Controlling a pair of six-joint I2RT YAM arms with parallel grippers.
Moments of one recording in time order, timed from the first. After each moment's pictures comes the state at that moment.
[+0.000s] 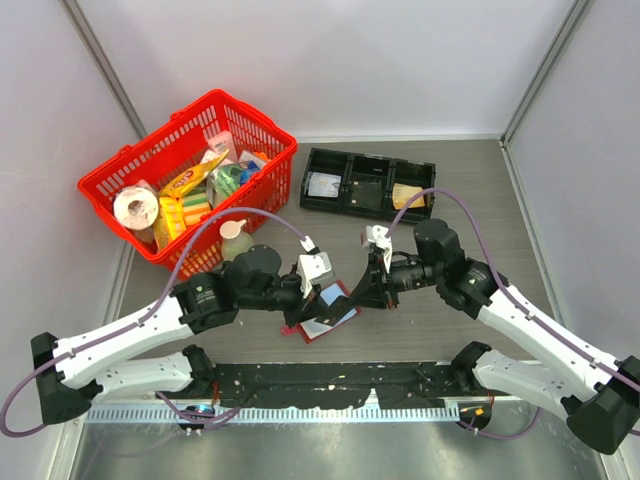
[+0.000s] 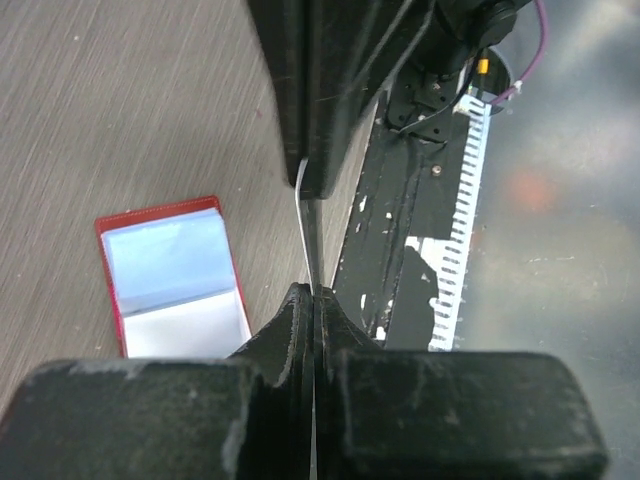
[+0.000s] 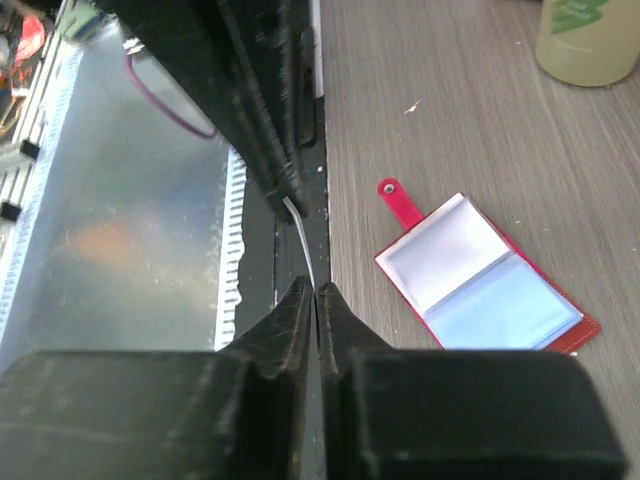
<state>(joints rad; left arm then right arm) -1.07 0.95 0.90 -0.43 0.31 -0.08 0.68 0.92 0.77 -0.29 -0.89 -0.03</state>
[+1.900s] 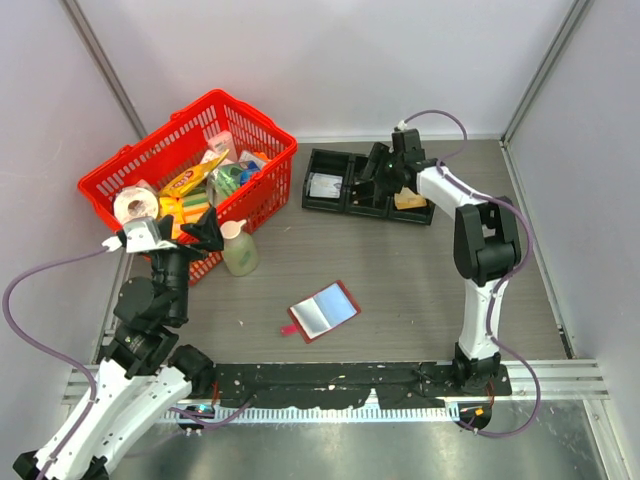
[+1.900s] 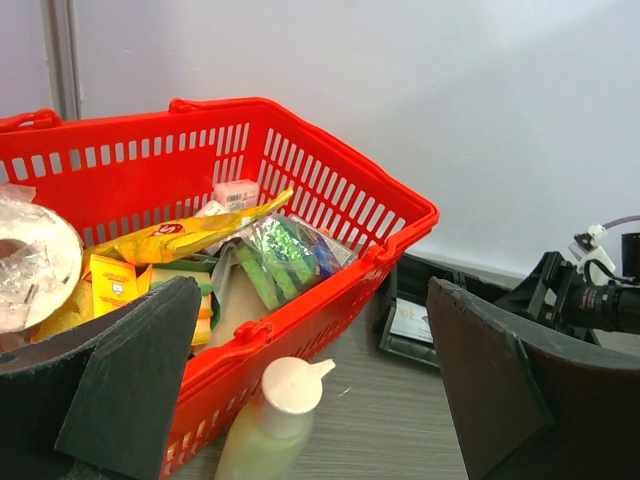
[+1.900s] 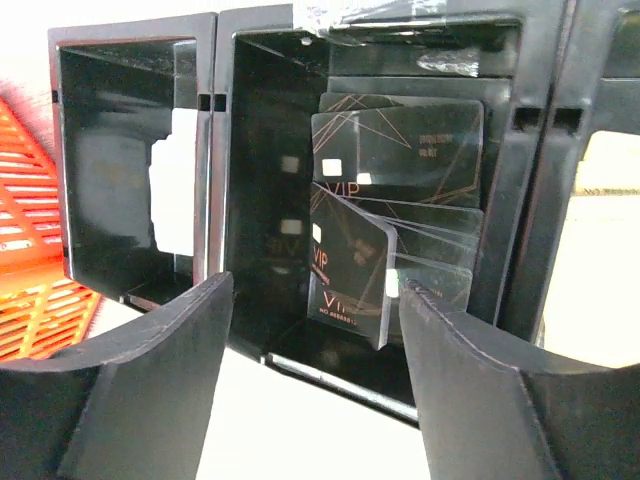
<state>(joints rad) -0.59 0.42 0.66 0.03 -0.62 -0.14 0.25 2.08 1.61 -0.25 -0.16 0.58</state>
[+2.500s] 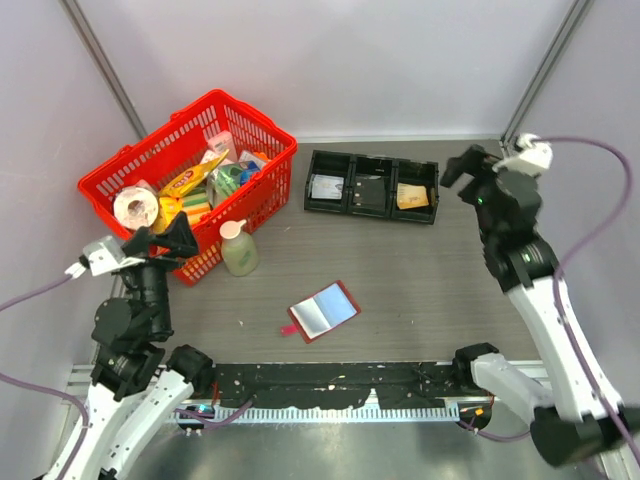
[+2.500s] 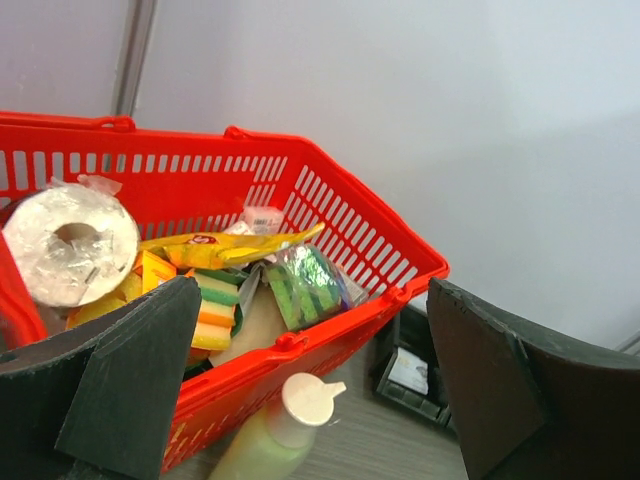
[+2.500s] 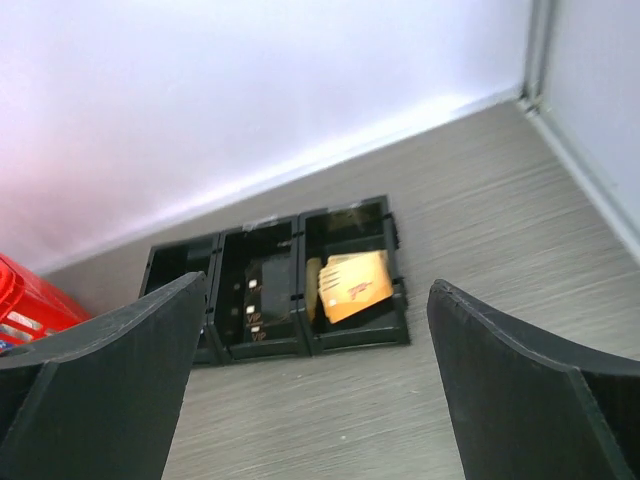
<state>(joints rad) -0.51 0.30 0.68 -0.07 -0.67 -0.26 0.23 1.01 1.13 -0.28 0.34 0.40</state>
